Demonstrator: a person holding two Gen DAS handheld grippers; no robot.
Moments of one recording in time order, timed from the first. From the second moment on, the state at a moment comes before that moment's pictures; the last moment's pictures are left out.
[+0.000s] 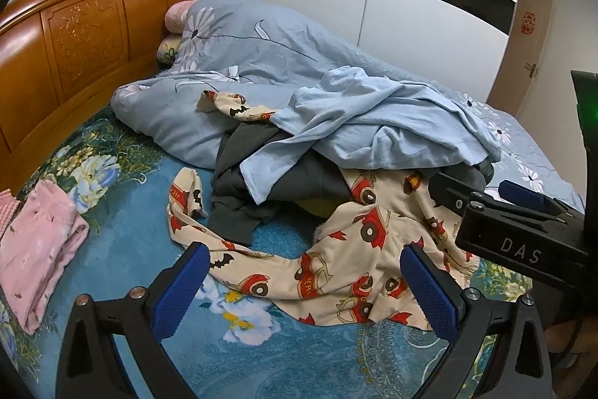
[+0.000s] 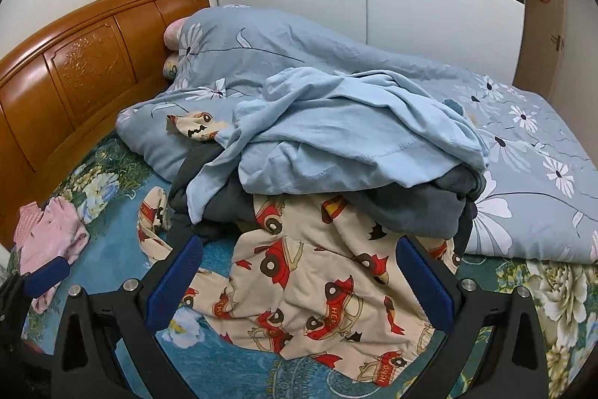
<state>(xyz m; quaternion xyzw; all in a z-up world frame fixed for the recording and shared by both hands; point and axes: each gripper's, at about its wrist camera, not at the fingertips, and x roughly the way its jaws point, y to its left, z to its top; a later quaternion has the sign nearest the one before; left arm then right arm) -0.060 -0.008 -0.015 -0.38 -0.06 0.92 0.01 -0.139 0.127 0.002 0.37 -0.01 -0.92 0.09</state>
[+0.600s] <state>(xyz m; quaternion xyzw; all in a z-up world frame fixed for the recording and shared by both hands) -0.060 -0.006 -0.025 -0.39 -0.07 0.92 0.02 -0.139 0.130 -0.006 0.39 0.01 -0.92 0.09</state>
